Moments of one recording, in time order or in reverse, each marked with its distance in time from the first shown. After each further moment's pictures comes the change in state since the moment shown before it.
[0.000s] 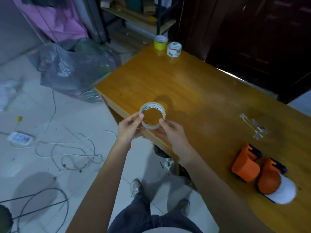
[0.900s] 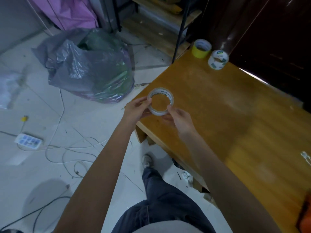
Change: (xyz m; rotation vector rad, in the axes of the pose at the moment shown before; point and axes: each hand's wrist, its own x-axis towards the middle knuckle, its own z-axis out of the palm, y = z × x) left_hand 0.244 0.101 -0.105 0.042 -0.095 -0.055; right_hand 0.202 -0.065 0.168 -0.057 0.071 0.046
